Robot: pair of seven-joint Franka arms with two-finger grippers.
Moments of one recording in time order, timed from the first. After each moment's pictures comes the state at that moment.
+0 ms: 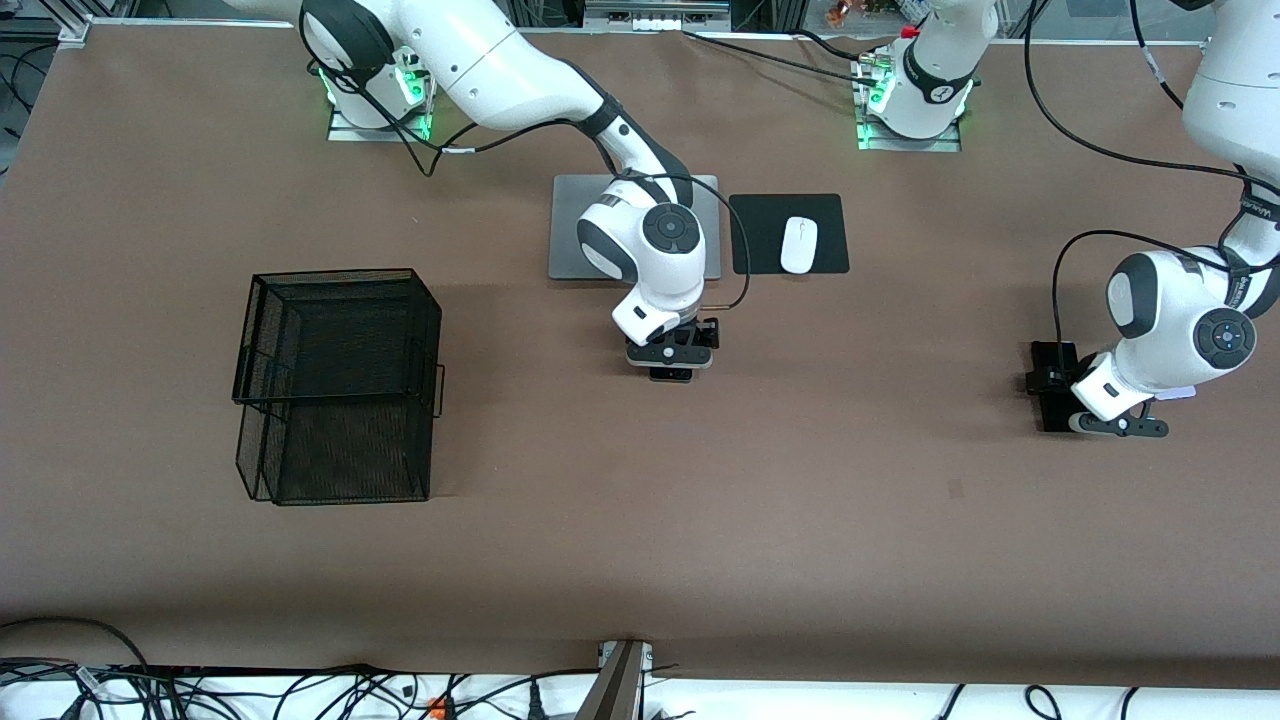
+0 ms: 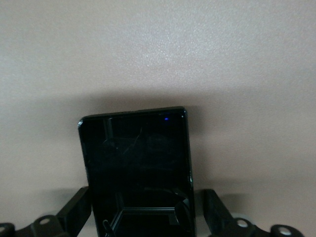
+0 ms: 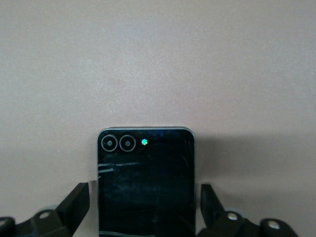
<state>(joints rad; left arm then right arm) 0.49 0.62 -0.19 -1.94 0.29 2.46 0.17 0.83 0.99 0.03 -1.25 -0.15 2.35 1.01</state>
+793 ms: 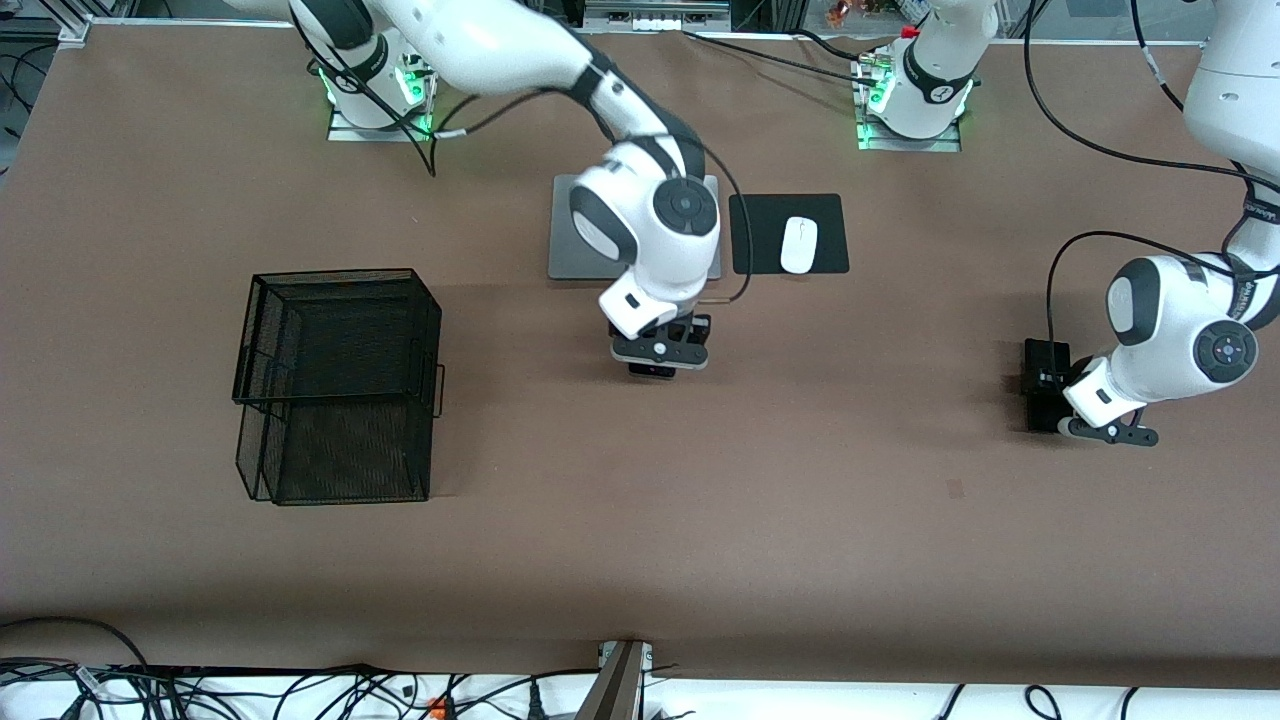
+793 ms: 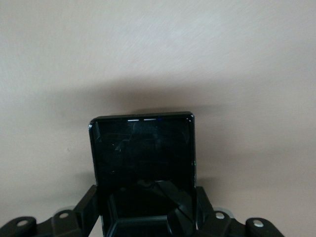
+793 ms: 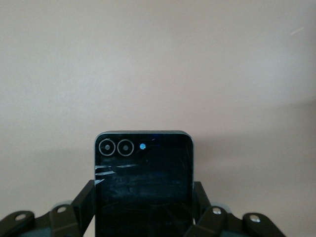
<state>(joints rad) 0.49 0.60 -0.29 -1.84 0.29 2.24 0.18 0.81 0.83 -0.01 -1.06 -0.15 1.87 0.93</state>
